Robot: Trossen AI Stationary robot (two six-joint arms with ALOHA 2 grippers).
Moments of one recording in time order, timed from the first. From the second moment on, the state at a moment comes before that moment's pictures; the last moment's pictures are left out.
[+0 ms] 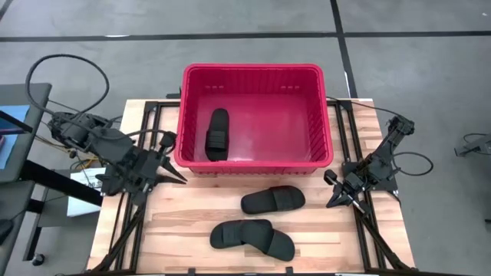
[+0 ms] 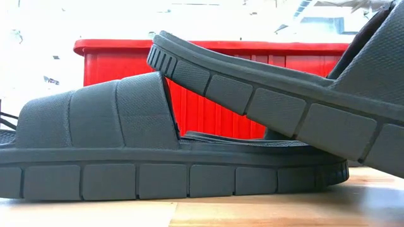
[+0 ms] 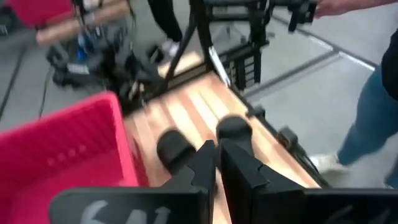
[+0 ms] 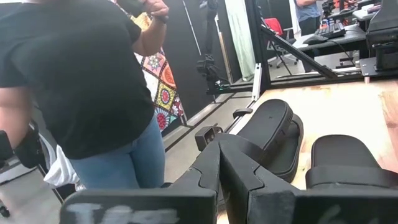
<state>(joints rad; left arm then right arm) -0.47 1.17 1.71 -0.96 -0.12 0.16 0.84 0.05 0.00 0.05 0.21 0.24</state>
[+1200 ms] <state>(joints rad) -0.41 0.85 0.84 0.43 -0.25 0.11 0.84 0.05 0.00 0.19 0.27 0.43</state>
